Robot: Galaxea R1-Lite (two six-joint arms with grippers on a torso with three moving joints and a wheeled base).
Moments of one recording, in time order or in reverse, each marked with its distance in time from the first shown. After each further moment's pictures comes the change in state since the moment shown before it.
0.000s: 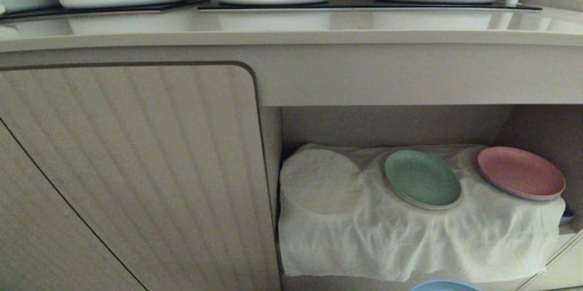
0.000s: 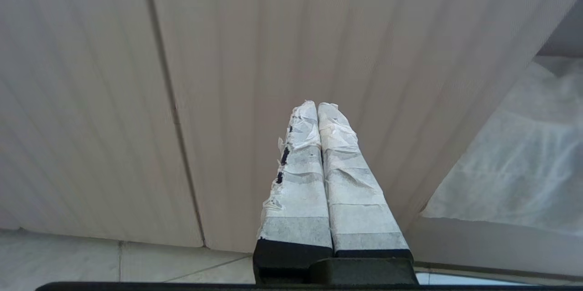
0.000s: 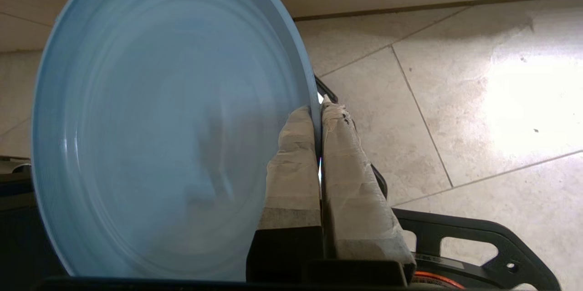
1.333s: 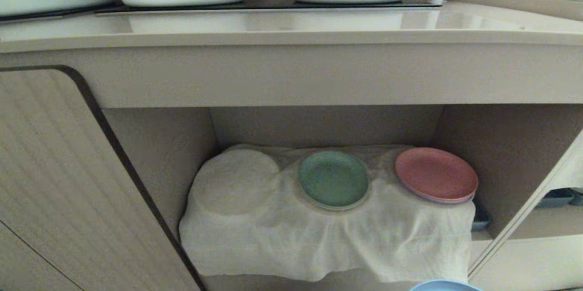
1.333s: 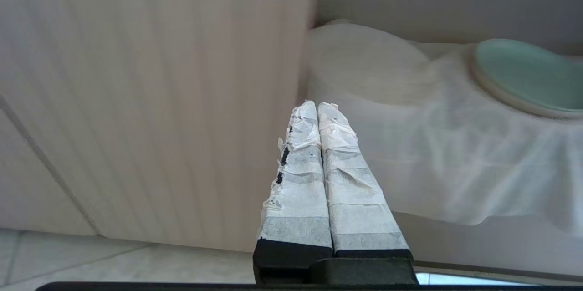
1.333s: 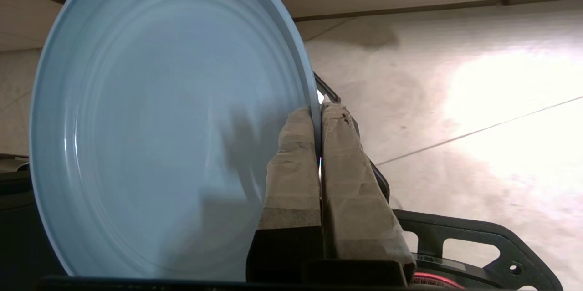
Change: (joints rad) left arm 0.000 0.000 0.000 -0.001 0.000 0.000; right arm 0.000 -0.005 -0.003 0.000 0.011 -0.001
